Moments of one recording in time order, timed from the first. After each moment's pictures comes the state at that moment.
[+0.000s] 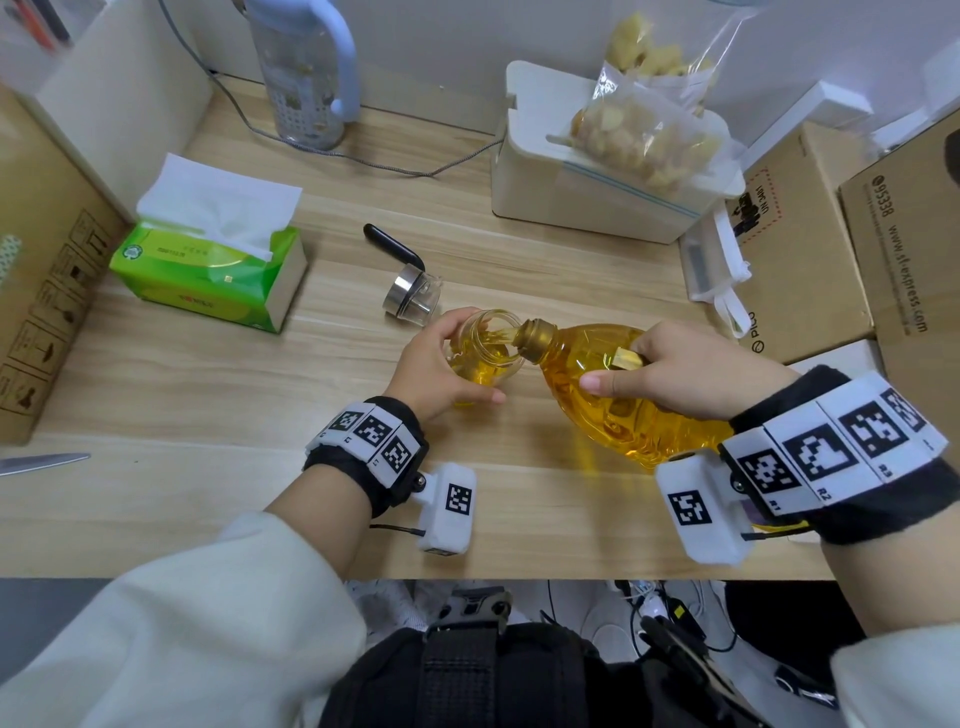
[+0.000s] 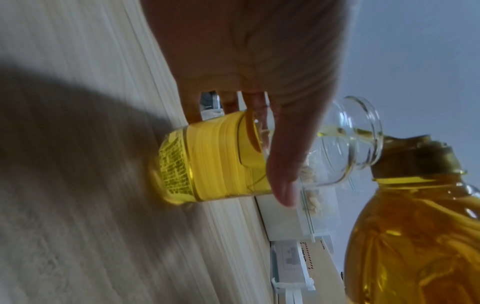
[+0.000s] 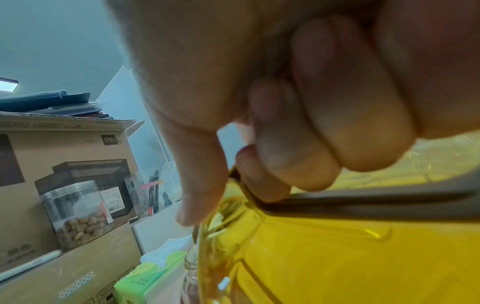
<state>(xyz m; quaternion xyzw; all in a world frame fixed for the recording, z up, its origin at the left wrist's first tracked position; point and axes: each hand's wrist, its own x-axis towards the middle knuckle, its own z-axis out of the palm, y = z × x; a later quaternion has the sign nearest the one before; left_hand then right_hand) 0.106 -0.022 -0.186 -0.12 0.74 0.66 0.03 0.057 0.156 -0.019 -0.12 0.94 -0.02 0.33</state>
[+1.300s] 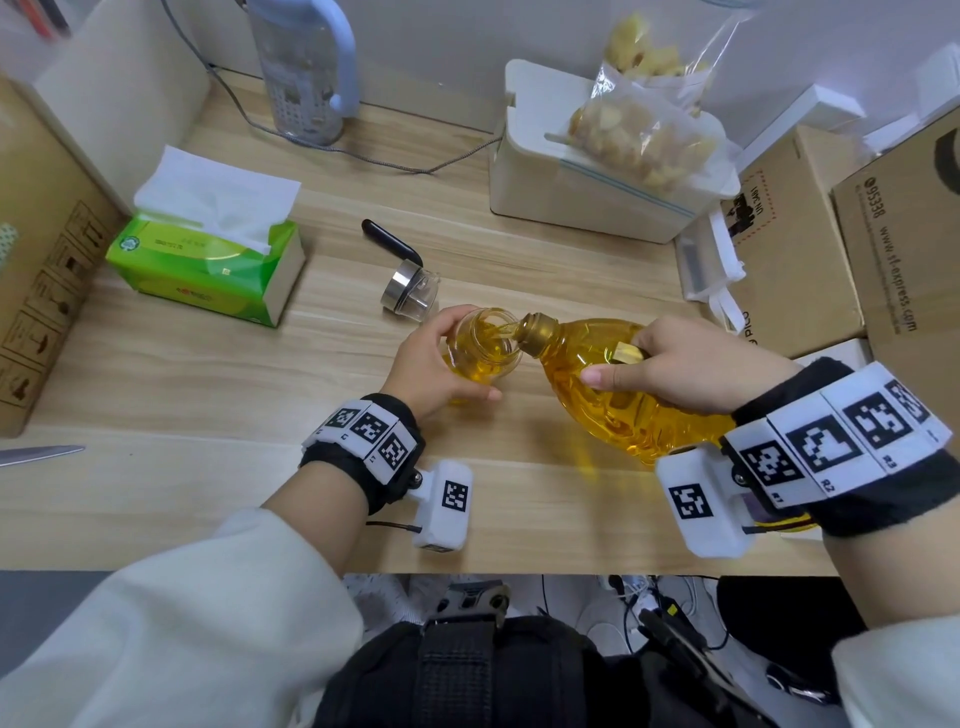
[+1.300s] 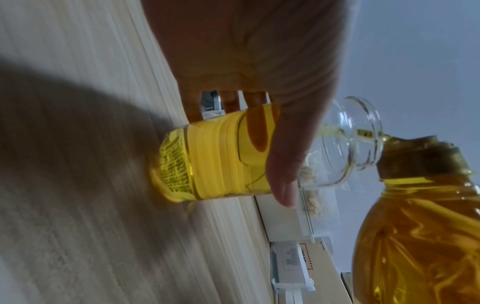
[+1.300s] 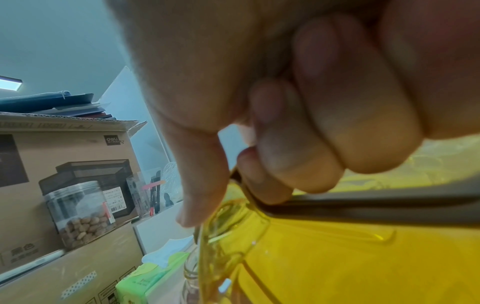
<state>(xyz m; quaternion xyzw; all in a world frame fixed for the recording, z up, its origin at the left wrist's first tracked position) 0.110 -0.022 -0.187 -0.12 0.74 0.66 0.02 0.062 0.153 -0.010 -0.11 0.94 -0.01 0.32</state>
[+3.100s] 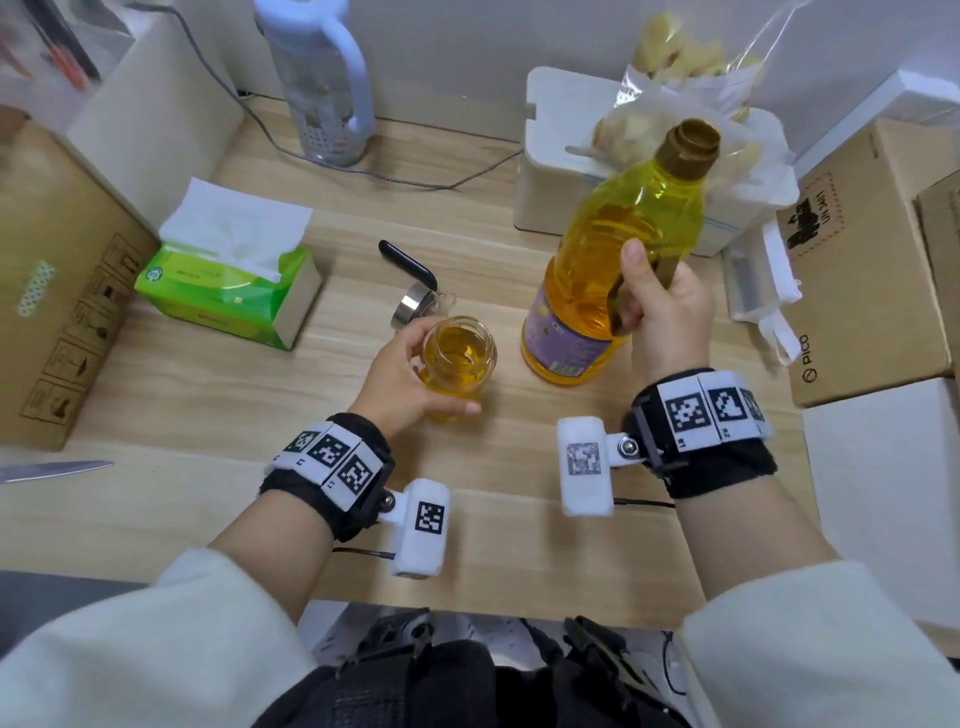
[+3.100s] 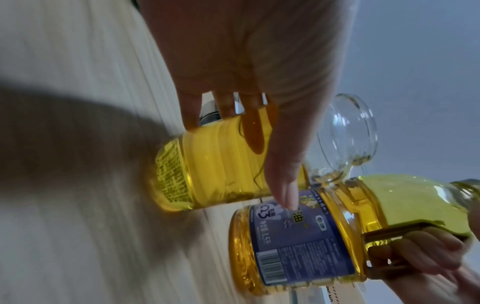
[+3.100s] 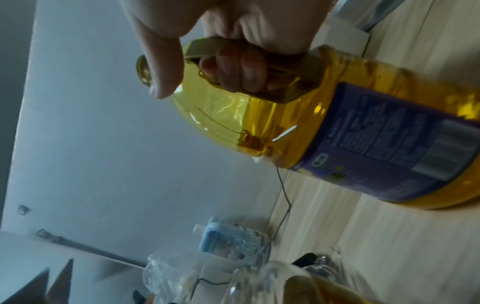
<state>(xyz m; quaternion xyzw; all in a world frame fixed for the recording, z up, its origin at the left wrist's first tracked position) 0.106 -0.040 -0.181 -0.20 0.73 0.66 0.00 0.000 0.138 -0.090 0.00 0.71 -0.71 0.05</state>
